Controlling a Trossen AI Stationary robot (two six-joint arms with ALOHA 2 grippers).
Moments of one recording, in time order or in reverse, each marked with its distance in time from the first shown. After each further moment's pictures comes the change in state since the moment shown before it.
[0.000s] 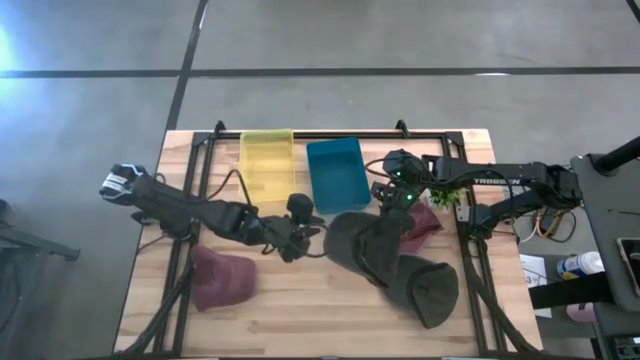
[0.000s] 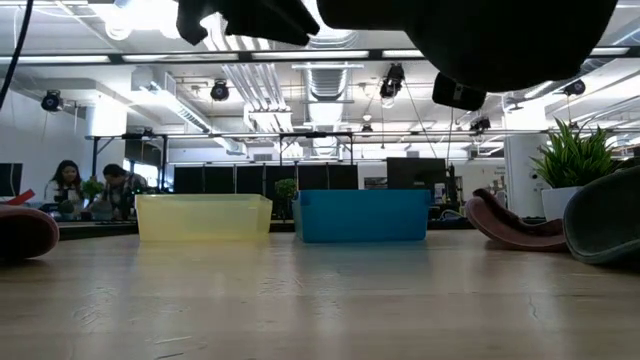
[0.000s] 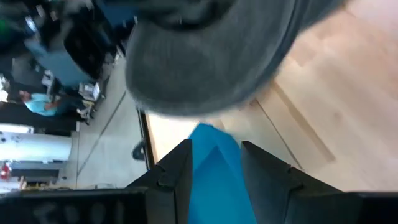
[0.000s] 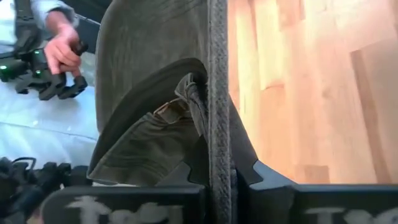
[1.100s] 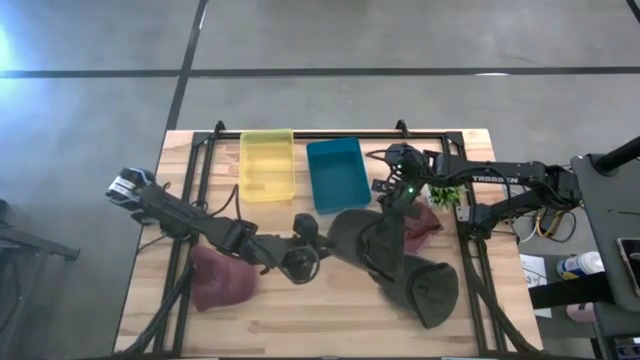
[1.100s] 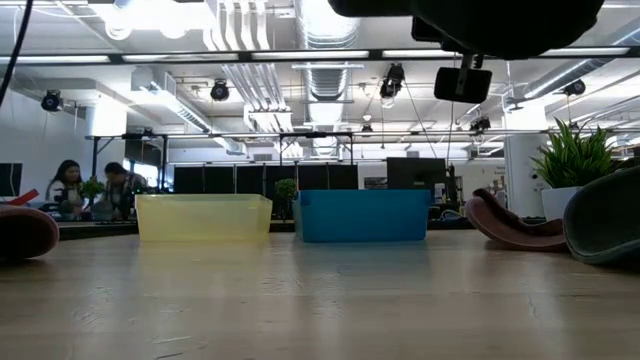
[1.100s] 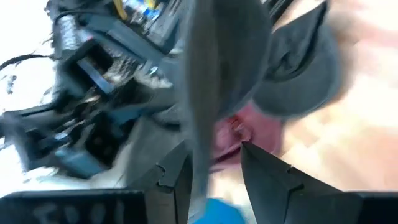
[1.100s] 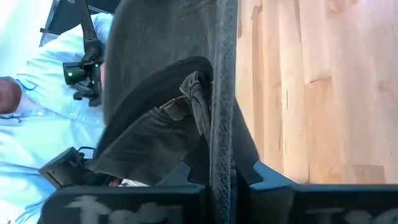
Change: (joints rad) left arm -0.111 0.074 0.003 0.302 0.004 0.055; right arm -0.060 0.005 -0.019 0.088 -0.212 0.102
